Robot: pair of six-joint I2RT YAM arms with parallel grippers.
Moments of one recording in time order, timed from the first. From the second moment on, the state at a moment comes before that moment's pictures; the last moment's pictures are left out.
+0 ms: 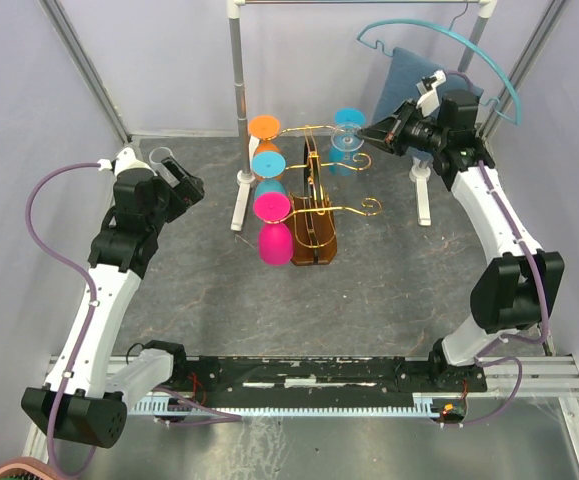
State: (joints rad) left arm -0.16 0.99 1.10 -0.53 -0.17 -0.64; right arm 0.10 1.62 1.51 -0.16 -0.75 0.92
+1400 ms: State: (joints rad) left arm -0.16 1.14 1.51 -0.59 0.35 -0.80; right arm 0.40 1.16 1.67 -0.31 -0.95 0.08
